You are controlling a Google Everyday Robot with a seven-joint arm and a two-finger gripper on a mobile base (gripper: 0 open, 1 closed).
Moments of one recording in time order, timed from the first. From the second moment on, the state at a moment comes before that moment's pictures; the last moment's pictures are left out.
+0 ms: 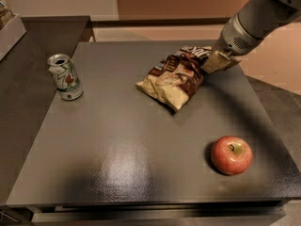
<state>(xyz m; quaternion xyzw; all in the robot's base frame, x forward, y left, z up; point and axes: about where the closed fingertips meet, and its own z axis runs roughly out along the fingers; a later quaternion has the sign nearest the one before) 0.613 -0.169 0.905 -0.54 0.80 0.07 0.25</state>
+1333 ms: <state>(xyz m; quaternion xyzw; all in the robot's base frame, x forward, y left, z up) 0.514 -0.144 0.897 -0.53 0.82 0.07 0.23</state>
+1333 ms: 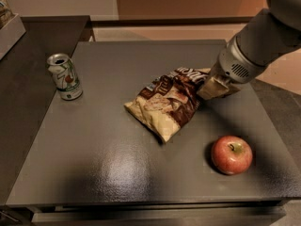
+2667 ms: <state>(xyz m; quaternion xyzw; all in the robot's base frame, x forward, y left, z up) 0.485 -0.175 0.892 -0.49 0.84 0.06 0.21</state>
